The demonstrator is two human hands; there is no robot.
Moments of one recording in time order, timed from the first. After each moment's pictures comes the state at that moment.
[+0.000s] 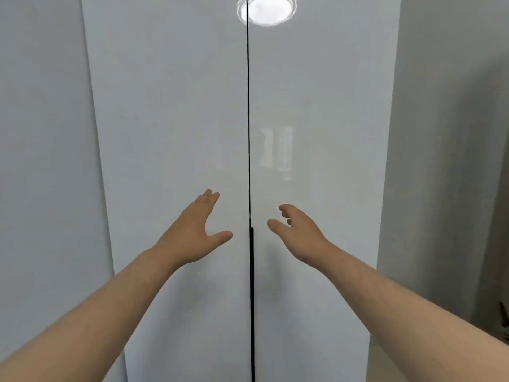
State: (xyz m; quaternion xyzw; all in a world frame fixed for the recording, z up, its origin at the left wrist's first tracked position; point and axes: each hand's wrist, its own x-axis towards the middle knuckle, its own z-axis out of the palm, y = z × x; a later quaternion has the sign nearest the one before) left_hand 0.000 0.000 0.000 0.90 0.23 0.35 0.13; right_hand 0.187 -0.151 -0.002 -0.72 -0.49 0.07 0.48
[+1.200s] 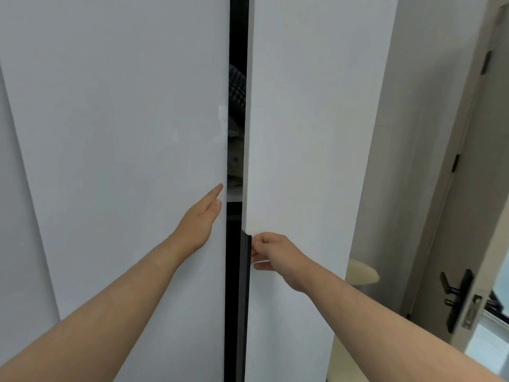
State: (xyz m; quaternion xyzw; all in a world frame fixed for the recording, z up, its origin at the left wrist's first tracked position) left_hand 0.098 0.068 -0.045 0.83 0.11 0.36 0.41; right_hand 0.204 -0.103 -0.067 -0.69 -0.39 0.28 0.55
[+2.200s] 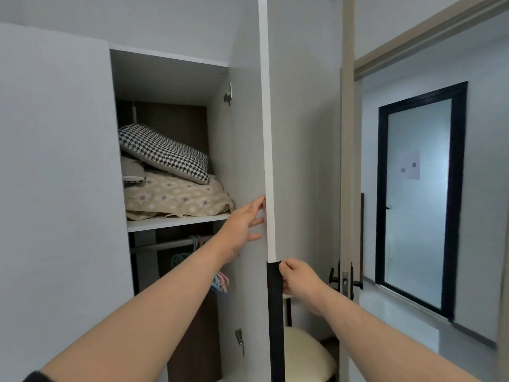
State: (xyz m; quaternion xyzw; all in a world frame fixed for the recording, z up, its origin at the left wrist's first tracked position) left_hand 0.169 -0.326 0.032 0.77 -0.04 0.24 0.59; right_hand 0.264 -0.454 -0.077 -0.75 -0.27 0.13 0.59
